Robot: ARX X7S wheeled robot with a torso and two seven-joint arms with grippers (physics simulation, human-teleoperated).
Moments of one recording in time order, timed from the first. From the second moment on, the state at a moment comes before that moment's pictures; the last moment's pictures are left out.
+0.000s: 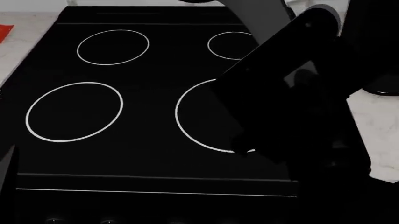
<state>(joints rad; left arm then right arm) -2.36 -0.93 2.94 1.05 -0.73 0.50 -1.57 1.39 0.80 -0.79 -0.69 1.15 1.31 0.86</state>
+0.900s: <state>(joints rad) -2.36 -0.93 2.95 1.05 -0.72 0.50 -1.57 1.13 0.82 -0.60 -0.44 1.51 1.10 0.79</state>
